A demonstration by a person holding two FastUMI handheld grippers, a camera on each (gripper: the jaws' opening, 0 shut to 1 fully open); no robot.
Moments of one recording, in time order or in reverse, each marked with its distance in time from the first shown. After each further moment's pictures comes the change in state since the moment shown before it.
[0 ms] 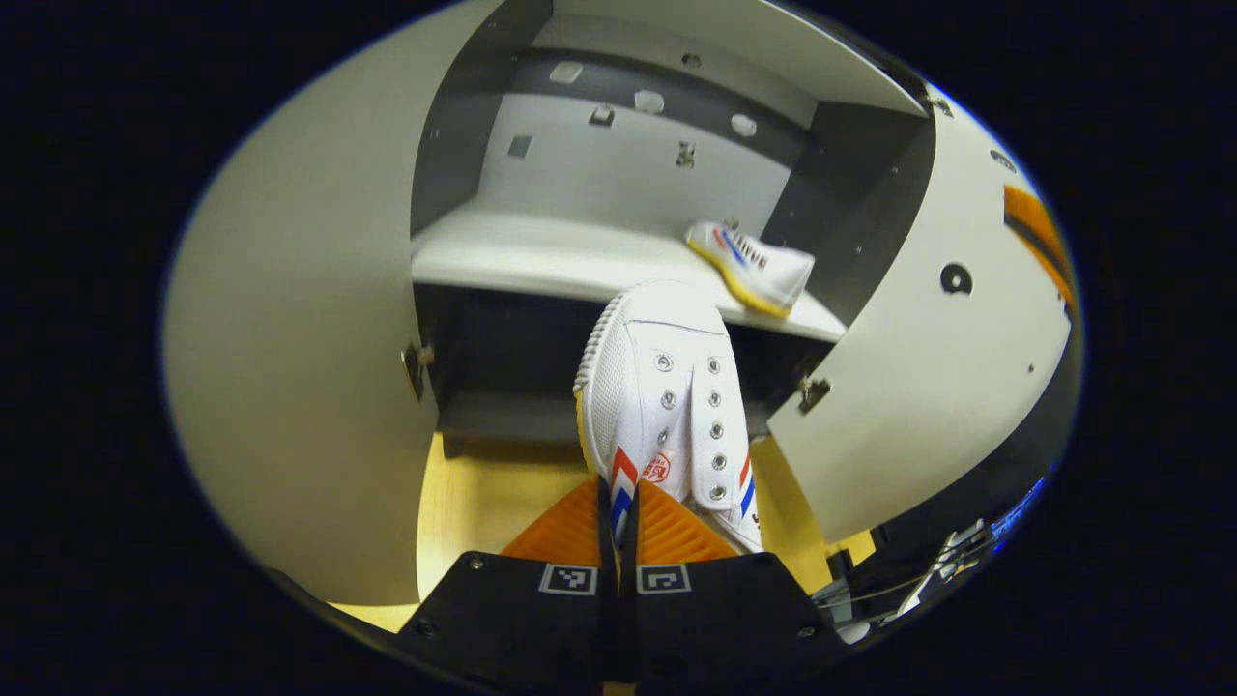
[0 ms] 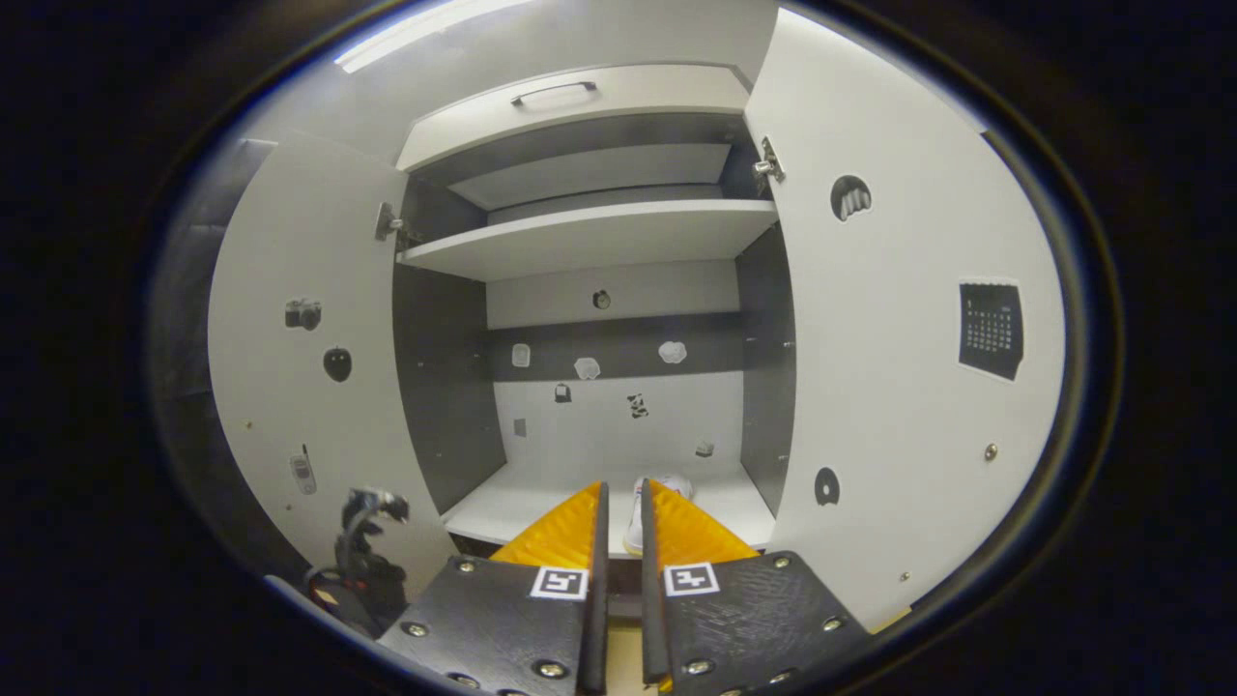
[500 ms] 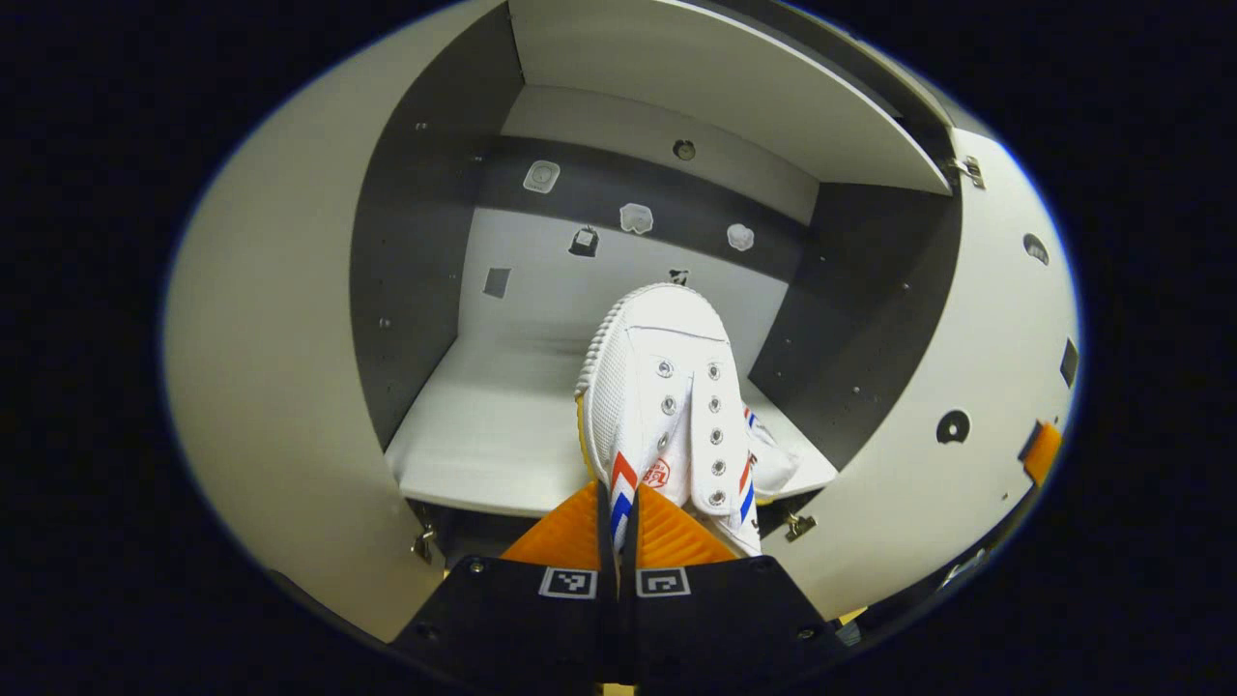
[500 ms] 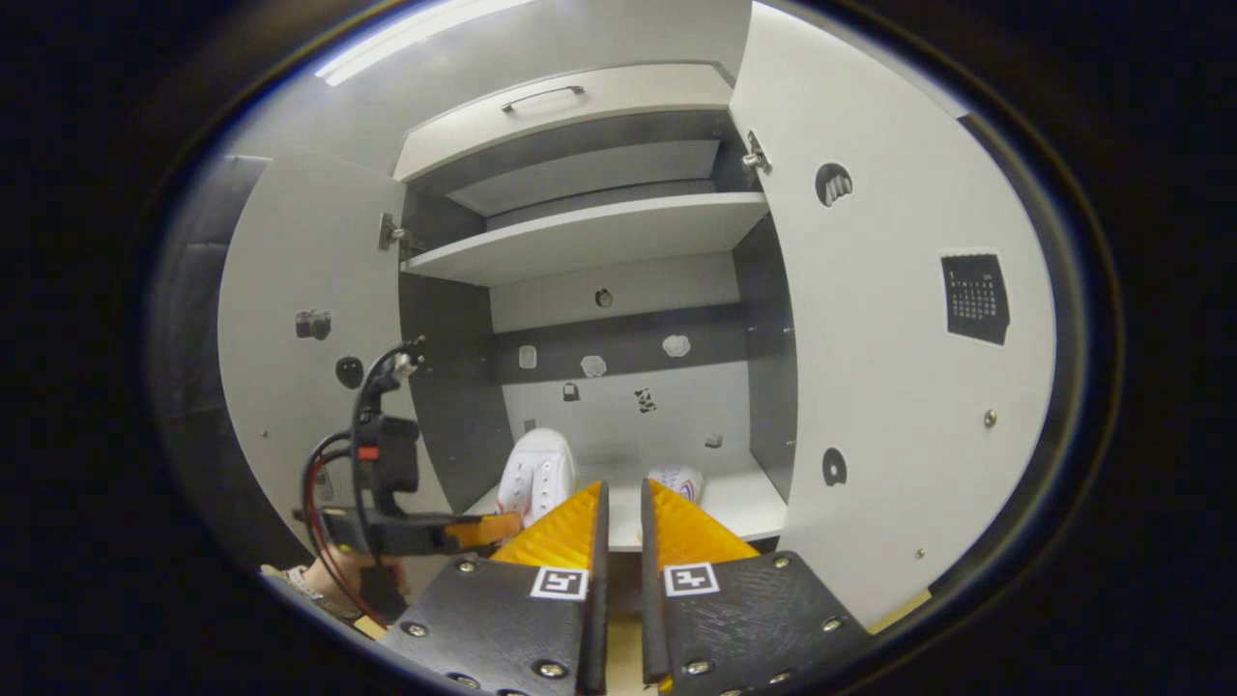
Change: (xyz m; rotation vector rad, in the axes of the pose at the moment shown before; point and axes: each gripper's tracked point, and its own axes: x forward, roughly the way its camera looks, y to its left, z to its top) left arm 0.035 -0.004 0.151 0.015 -0.221 0.003; right arm -0.011 0.005 -0.011 0.058 0.013 0.016
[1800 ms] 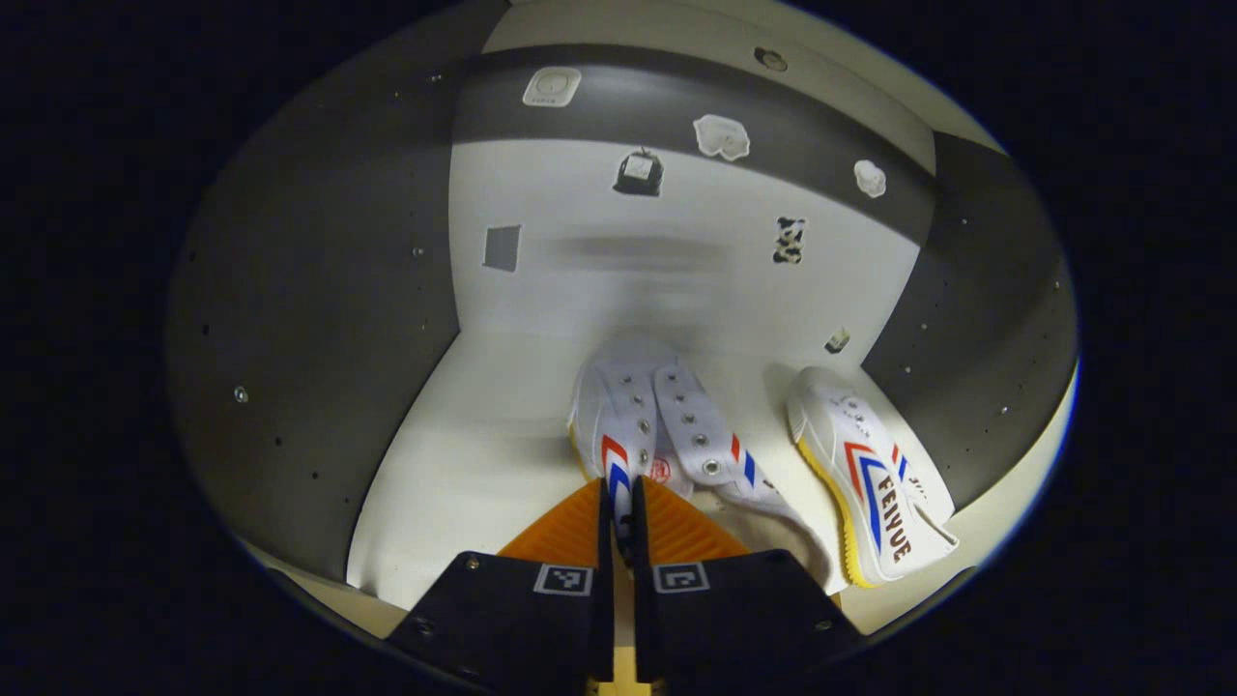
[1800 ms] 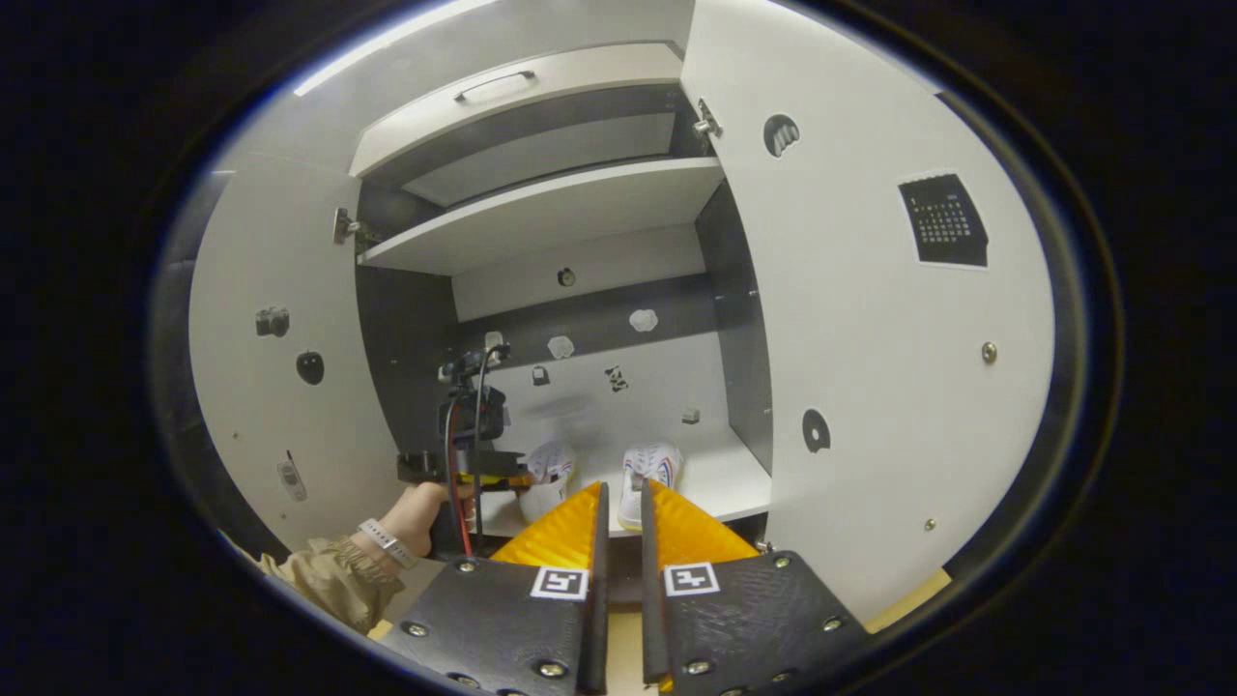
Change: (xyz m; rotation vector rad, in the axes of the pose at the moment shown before) left arm 0.122 0.047 -0.001 0.034 0.181 0.151; right arm 0.011 -0.027 -0.022 0.058 0.040 -0.082
